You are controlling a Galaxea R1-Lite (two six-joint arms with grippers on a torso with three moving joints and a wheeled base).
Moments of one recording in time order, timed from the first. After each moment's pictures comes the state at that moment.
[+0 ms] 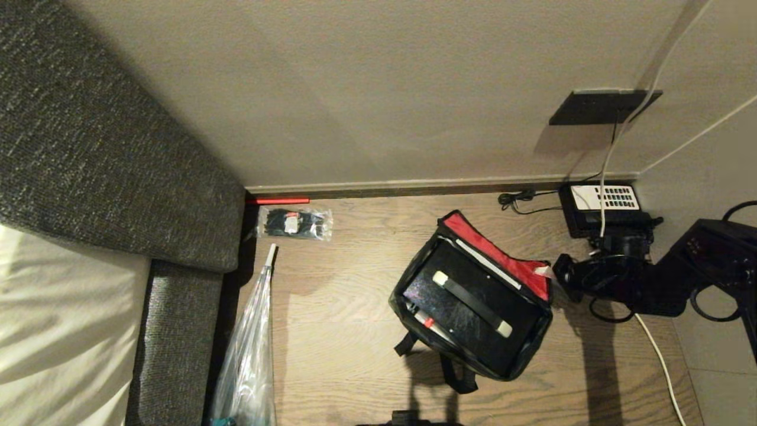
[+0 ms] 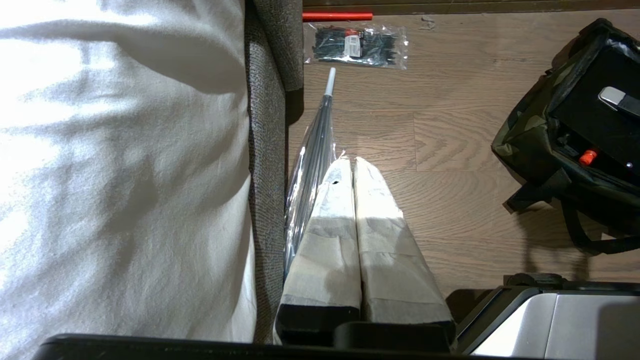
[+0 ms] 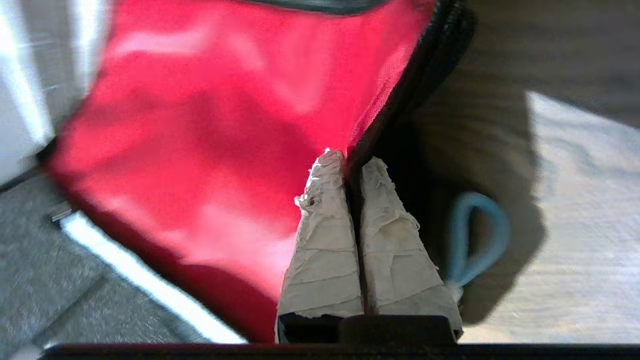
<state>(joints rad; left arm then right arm) 0.00 0.00 0.00 0.01 0.00 0.03 -0.21 2.56 -1.30 -0.72 0.61 0.71</state>
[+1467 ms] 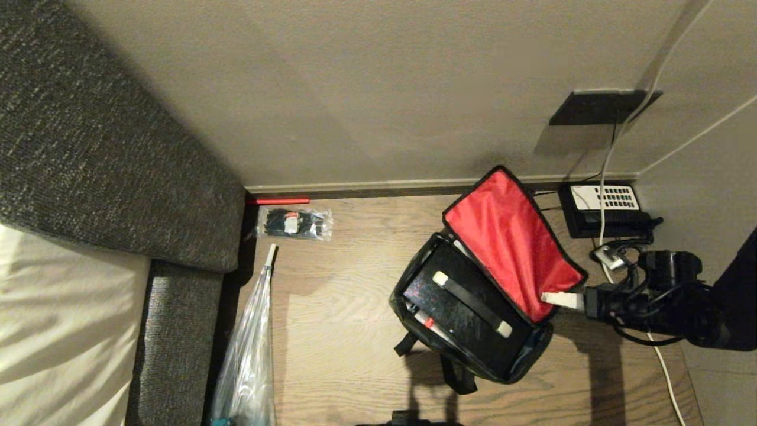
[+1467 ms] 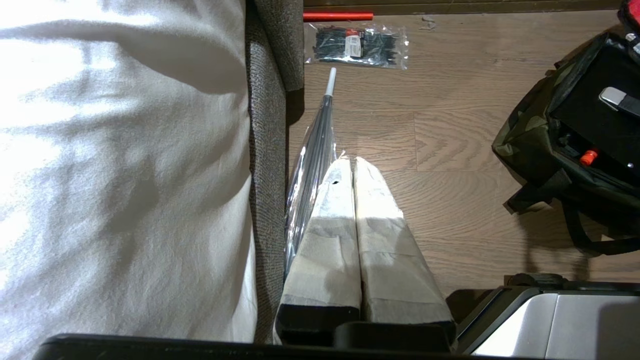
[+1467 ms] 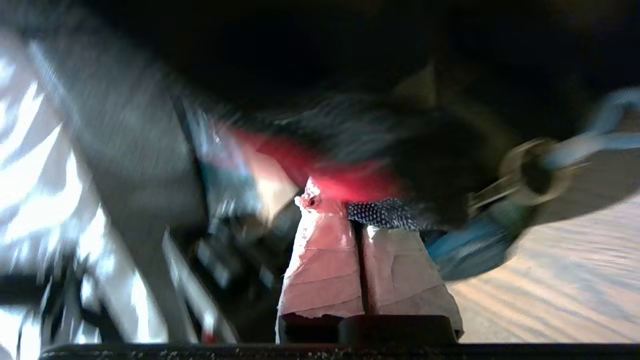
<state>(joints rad) 0.00 0.00 0.00 0.01 0.00 0.03 -0.21 2.23 -0.73 -0.79 0.98 0.05</state>
